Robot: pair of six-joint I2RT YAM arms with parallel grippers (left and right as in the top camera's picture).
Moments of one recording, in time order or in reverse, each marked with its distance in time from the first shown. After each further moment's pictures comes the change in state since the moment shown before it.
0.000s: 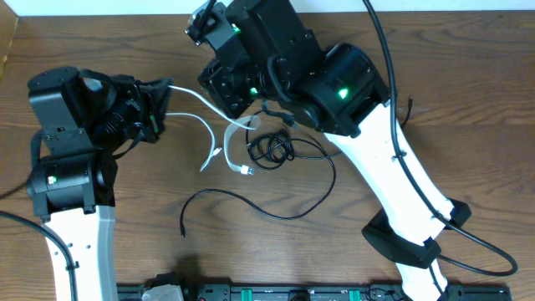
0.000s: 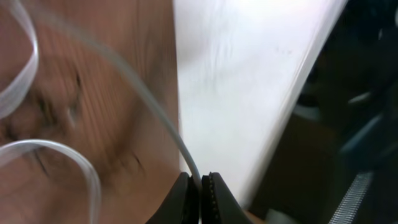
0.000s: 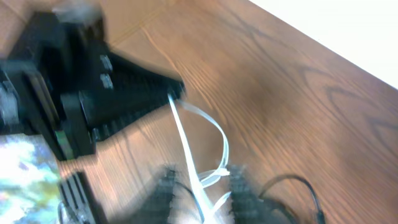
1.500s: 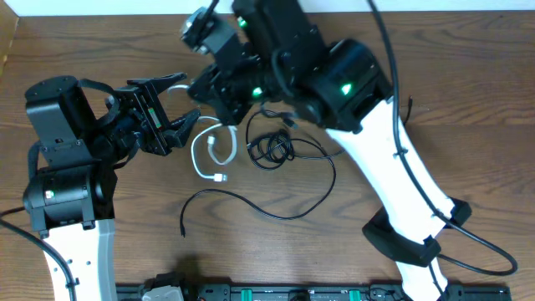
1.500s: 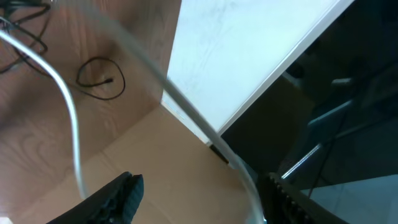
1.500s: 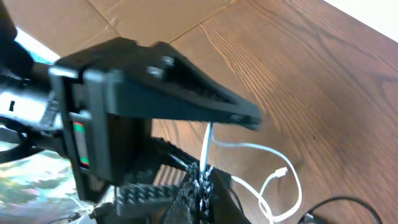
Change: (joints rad) left arm -0.001 -0.048 0.000 -0.058 0.290 -0.317; right arm -0.009 0.003 0.000 0.023 -0.249 -0.006
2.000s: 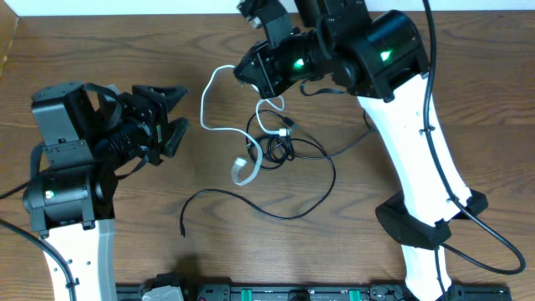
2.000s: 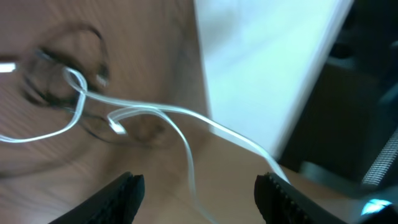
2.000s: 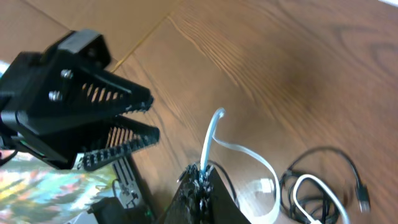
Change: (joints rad) left arm 0.000 0.000 0.000 -0.095 -0.098 0.436; right arm -0.166 0.000 0.000 -0.114 -0.071 0.042
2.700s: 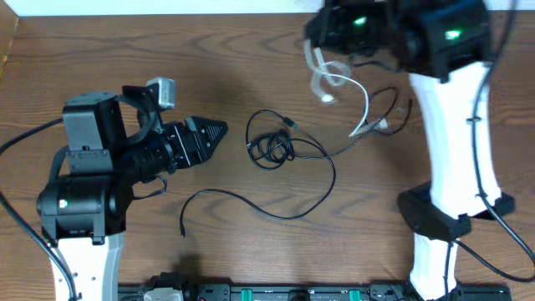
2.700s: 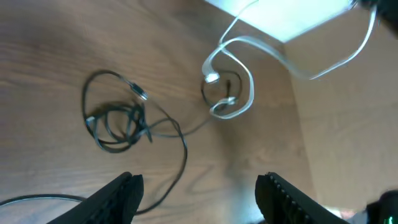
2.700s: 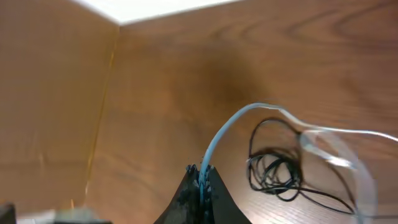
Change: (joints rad) left arm -0.147 -0.036 0.000 -0.149 -0.017 0.988; right arm -0.199 -0.035 0.003 -0.042 0.202 0.430
